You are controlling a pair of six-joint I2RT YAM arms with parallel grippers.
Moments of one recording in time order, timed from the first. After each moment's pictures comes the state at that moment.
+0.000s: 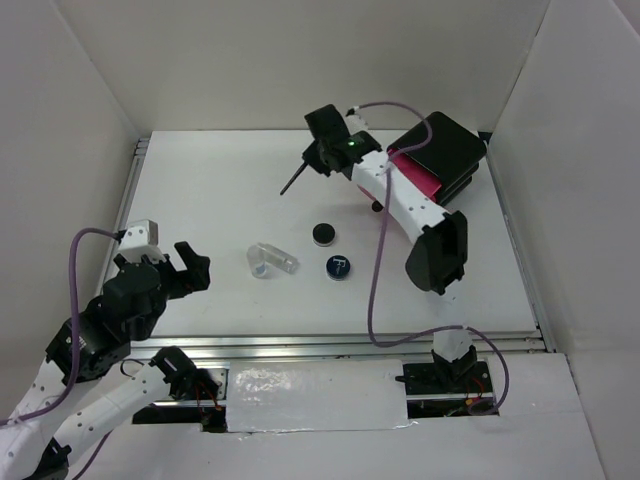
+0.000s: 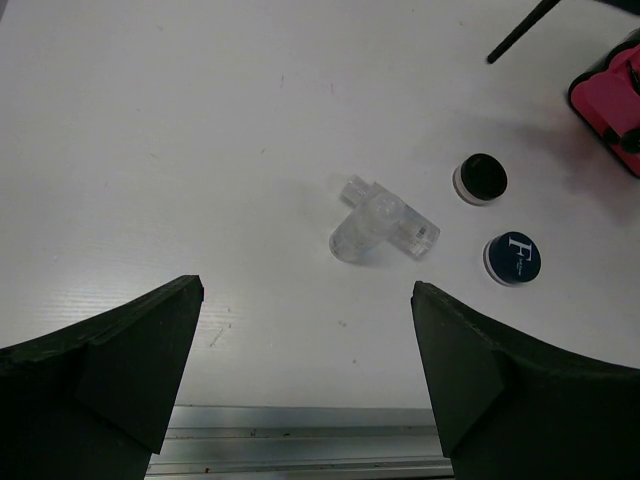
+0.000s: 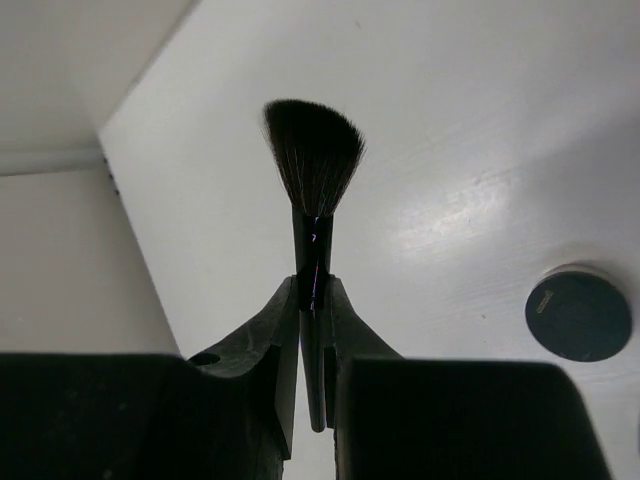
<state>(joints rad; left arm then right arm) -0.69 0.47 0.94 -0.91 -0.60 -0.56 0.61 2.18 2.18 -0.79 0.29 1.22</state>
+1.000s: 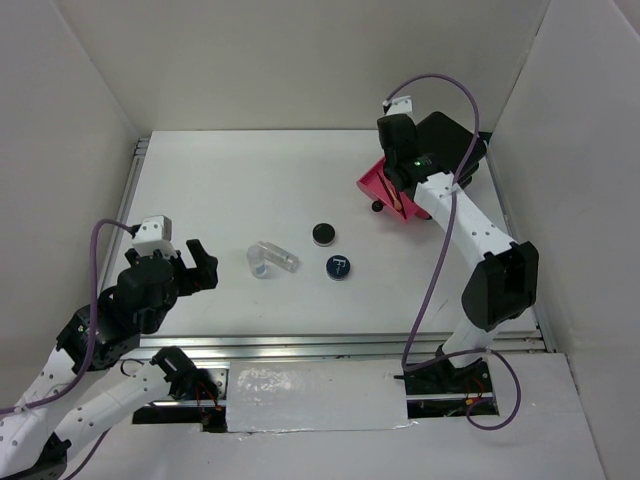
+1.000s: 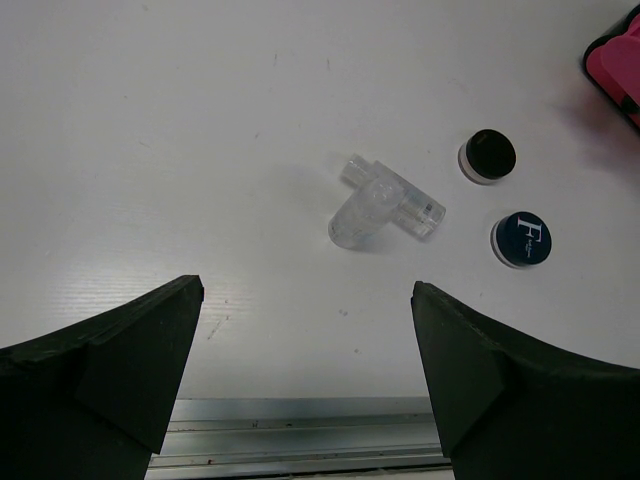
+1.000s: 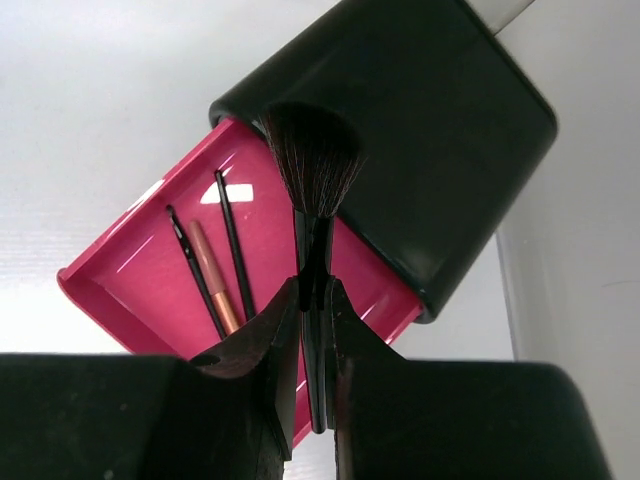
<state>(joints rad) -0.70 0.54 0.94 -0.90 -0.58 -0.56 0.39 1.66 1.57 -0.46 0.64 -0.04</state>
